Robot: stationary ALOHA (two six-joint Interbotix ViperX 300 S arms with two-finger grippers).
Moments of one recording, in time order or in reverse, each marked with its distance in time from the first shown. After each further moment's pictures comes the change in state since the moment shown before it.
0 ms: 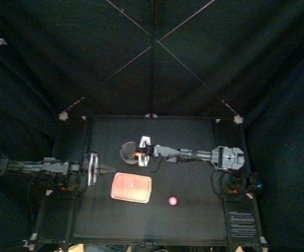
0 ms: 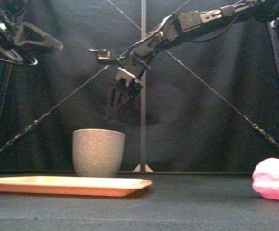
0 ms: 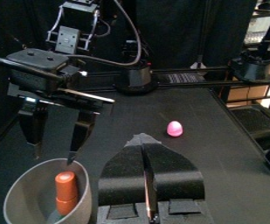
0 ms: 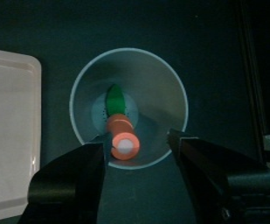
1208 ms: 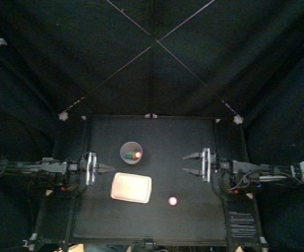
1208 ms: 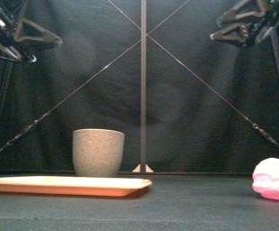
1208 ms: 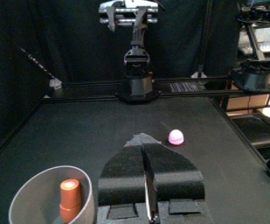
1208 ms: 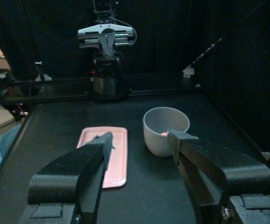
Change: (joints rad) left arm 0.009 -0.037 0.000 0.000 -0.012 0.000; right arm 0.135 -1.287 1.098 0.123 -0.672 0.144
